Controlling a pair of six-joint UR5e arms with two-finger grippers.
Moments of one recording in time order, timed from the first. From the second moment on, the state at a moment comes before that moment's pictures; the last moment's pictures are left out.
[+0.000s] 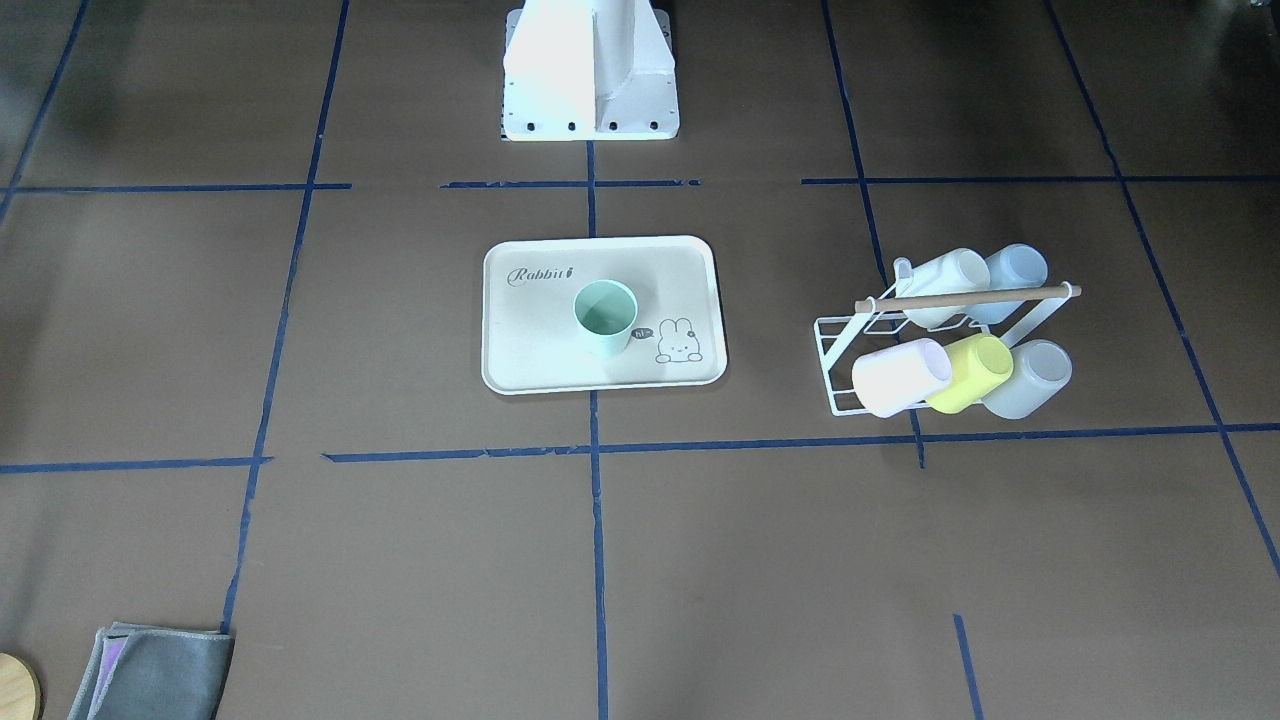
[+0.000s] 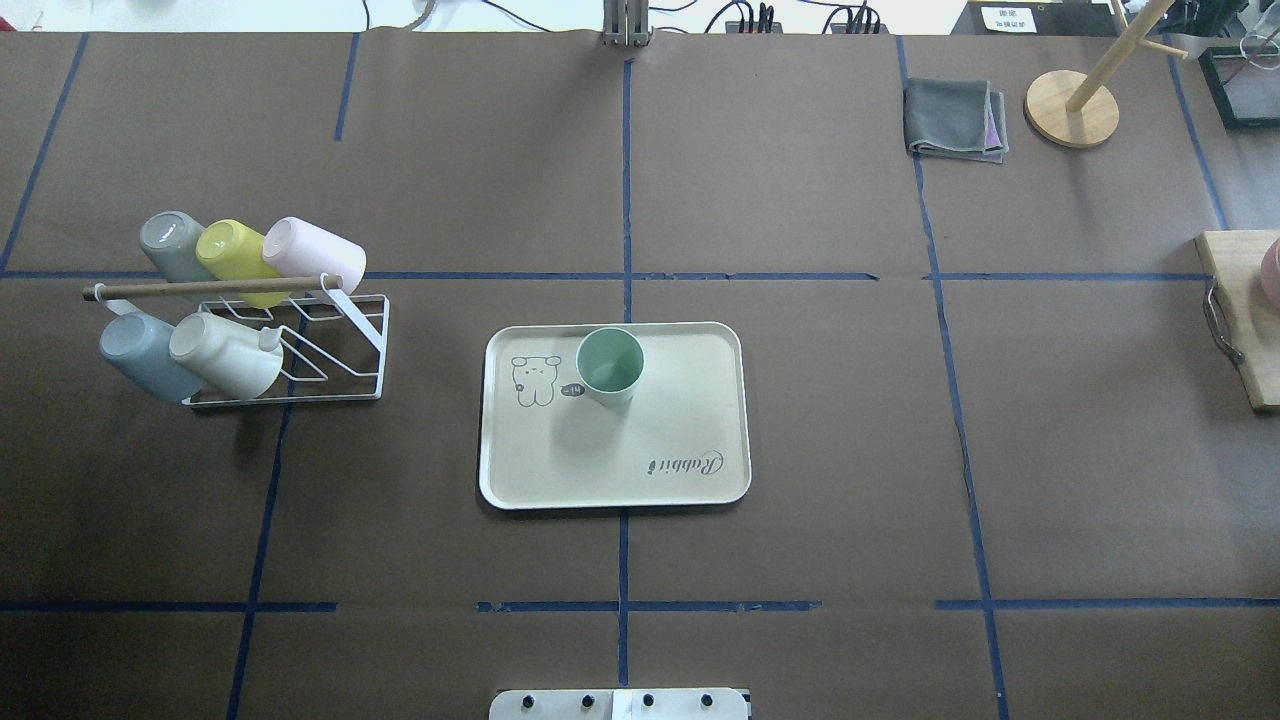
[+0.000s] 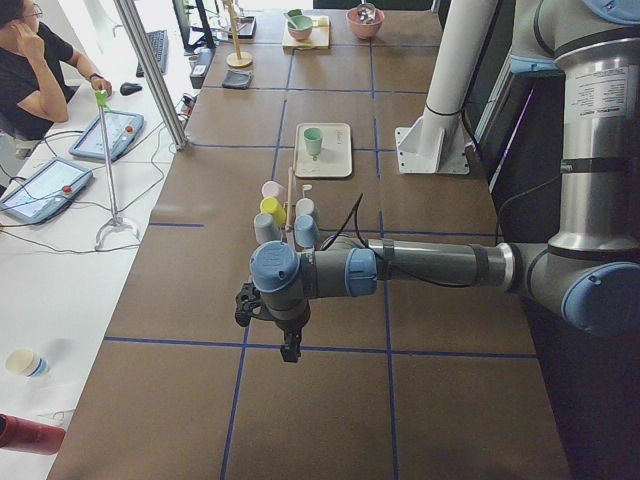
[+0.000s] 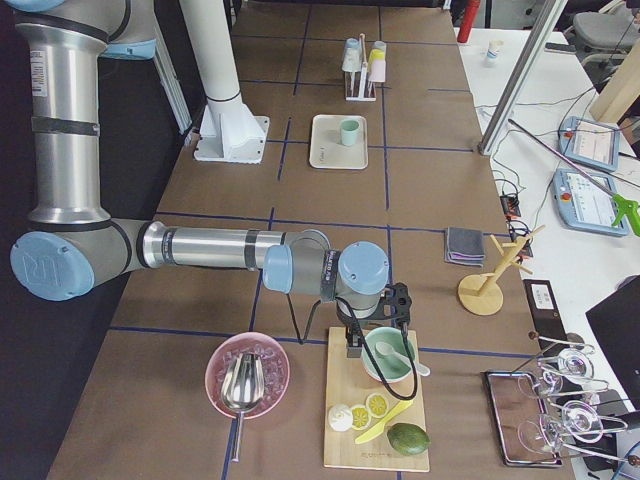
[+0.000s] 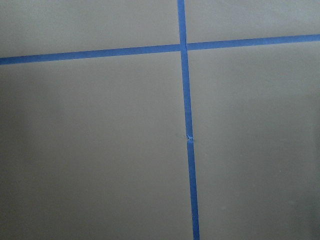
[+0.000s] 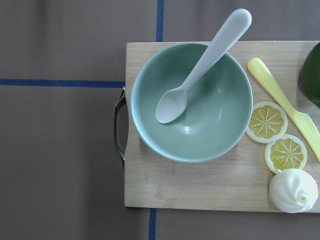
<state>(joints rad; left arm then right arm) -1.58 -1.49 -1.69 -1.45 -2.38 0.15 1.63 -1.62 1.64 -1.63 2.39 -0.10</state>
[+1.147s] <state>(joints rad) -1.58 -1.49 -1.69 -1.45 -2.38 0.15 1.63 -1.62 1.64 -1.63 2.38 -0.10</state>
